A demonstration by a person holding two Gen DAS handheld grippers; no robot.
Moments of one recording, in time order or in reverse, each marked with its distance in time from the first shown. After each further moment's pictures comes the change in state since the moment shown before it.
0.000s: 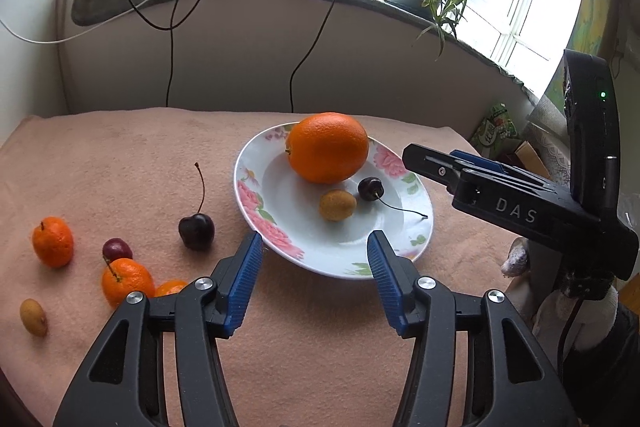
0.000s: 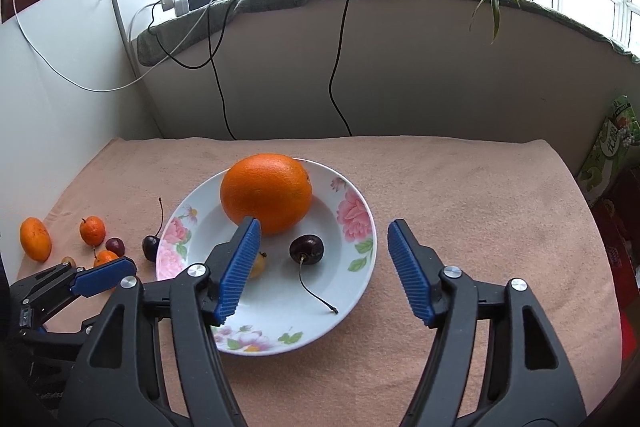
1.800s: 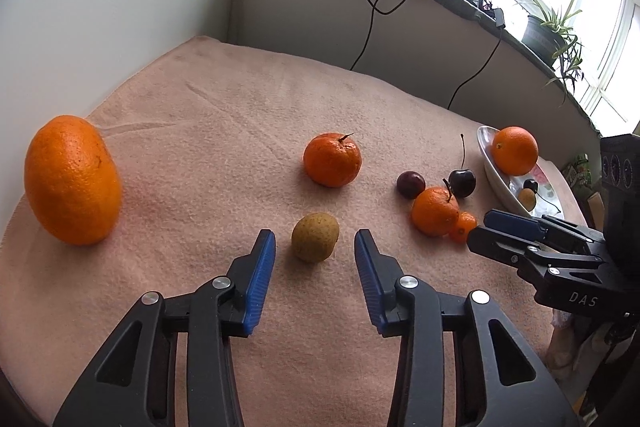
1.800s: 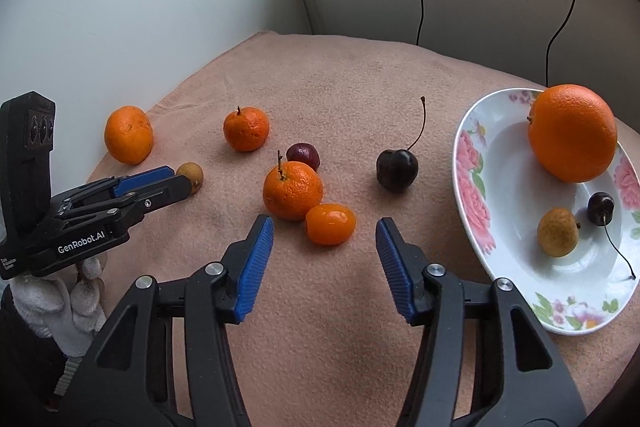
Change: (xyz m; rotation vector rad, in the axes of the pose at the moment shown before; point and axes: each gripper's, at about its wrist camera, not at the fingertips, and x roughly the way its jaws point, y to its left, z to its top) left arm -0.076 0.161 -0.054 -0.241 0.010 0.253; right arm 0.057 0.157 -0.055 -0.245 0.253 0.359
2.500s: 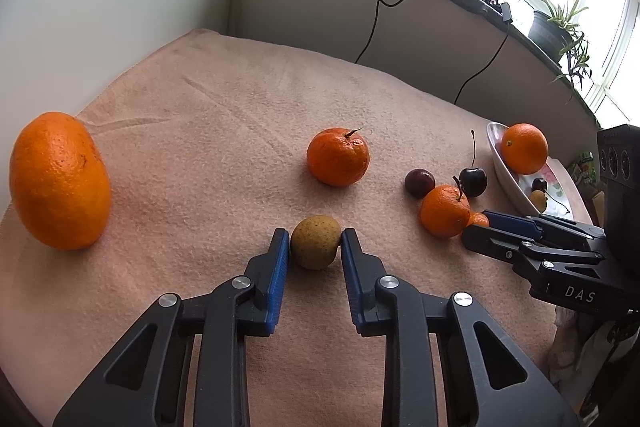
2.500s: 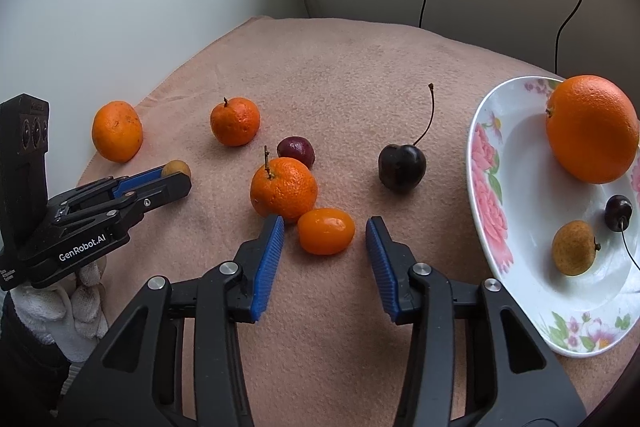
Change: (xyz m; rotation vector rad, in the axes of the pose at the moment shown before) left arm 0.012 0.001 0.001 -0.006 0.017 0.013; right arm 0.017 -0.004 0.006 0.006 0.043 0.011
